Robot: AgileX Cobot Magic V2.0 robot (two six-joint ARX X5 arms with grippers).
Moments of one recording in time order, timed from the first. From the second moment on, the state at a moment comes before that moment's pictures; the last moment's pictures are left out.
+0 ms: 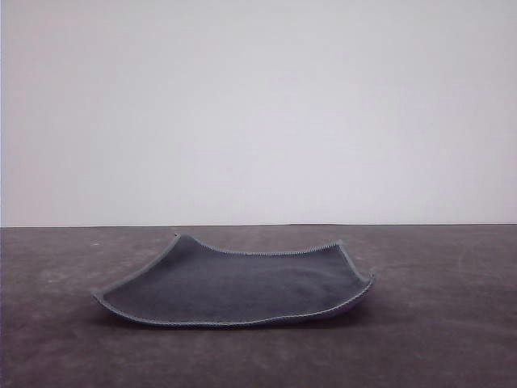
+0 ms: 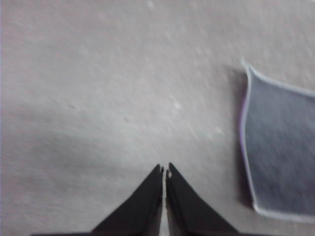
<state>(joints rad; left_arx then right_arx) 0.02 0.50 0.68 -0.83 0.16 -0.23 0.06 0.44 0.56 -0.62 -0.23 0.19</state>
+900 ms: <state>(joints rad) -0.28 0.58 0.69 -0.71 0.17 -0.10 0.29 0.56 0.56 -0.53 -0.26 0.08</state>
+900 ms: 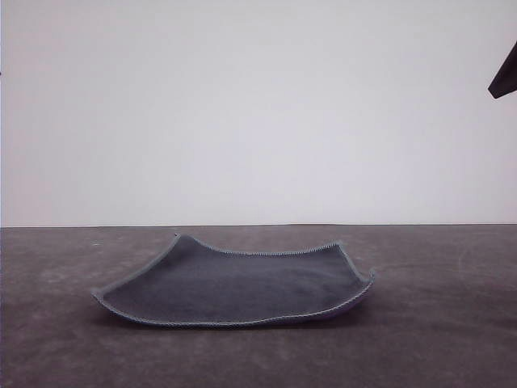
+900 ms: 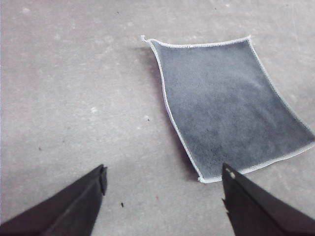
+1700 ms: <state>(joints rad) -0.28 1.01 0.69 -0.45 0.34 -0.26 0.26 1.01 0.57 -0.24 -0.48 0.38</state>
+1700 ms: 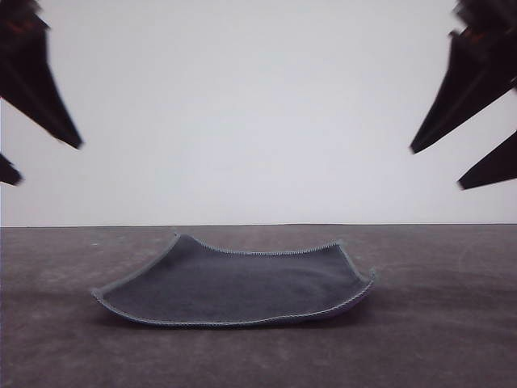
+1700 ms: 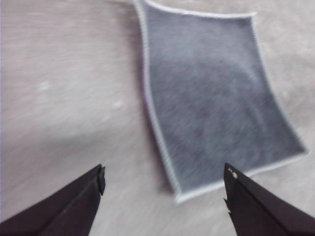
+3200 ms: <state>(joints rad) -0.29 1.89 1.14 -0.07 0.42 -0.35 0.16 1.86 0.97 0.15 -0.68 0.43</state>
